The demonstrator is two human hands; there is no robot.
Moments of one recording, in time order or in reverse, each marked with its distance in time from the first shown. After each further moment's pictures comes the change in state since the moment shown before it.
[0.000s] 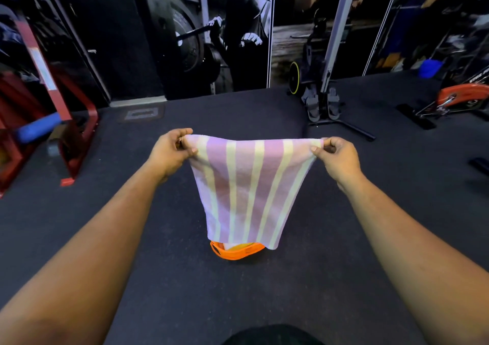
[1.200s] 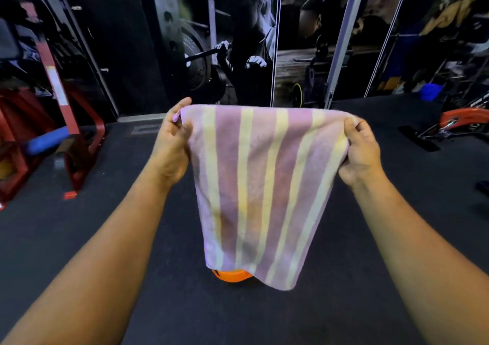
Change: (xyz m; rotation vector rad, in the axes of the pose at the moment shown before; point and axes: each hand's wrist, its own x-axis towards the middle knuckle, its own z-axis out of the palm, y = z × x) left_hand -0.007 0.077 -0.009 -0.775 -0.099 0.253; right_hand 0.005 -0.096 -0.020 0.869 -0.028 -0.006
